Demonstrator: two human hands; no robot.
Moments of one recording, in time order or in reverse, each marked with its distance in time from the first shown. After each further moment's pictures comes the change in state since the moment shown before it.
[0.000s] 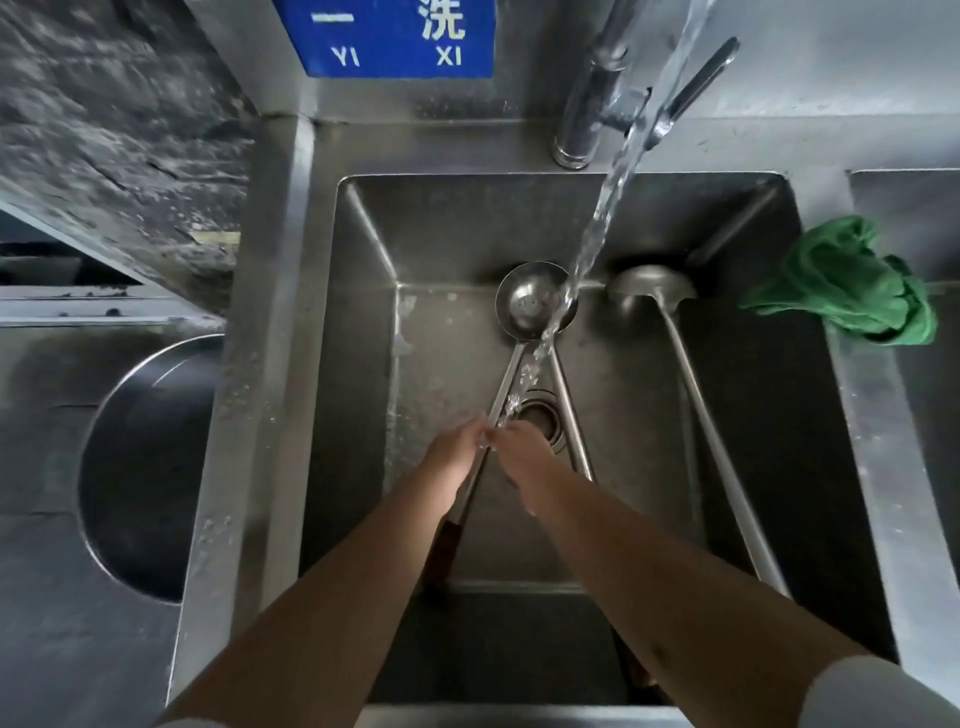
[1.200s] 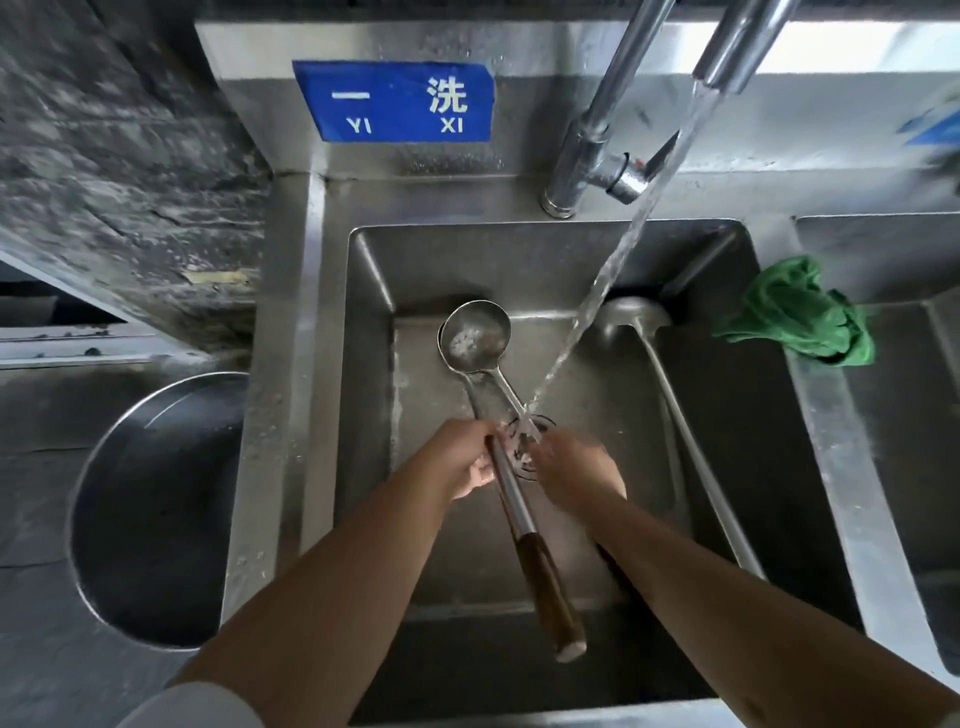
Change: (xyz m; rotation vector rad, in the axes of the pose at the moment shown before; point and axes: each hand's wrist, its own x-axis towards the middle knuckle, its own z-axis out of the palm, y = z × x) left_hand -0.026 0.064 -0.011 -0.248 -0.162 -0.155; right_hand -0.048 -0.014 -0.056 -0.692 0.177 -0.254
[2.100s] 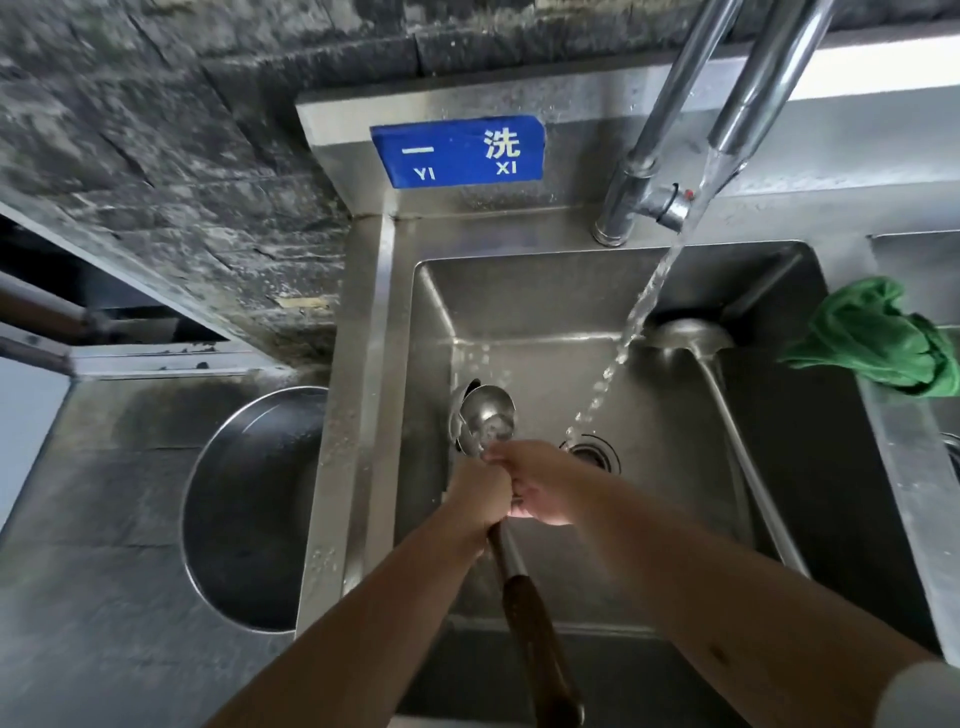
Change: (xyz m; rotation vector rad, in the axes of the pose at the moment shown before) left_hand -0.062 -0.009 -0.024 0.323 0.342 0.157; right_hand 0.006 -0.086 0.012 1.090 -0.637 0.231
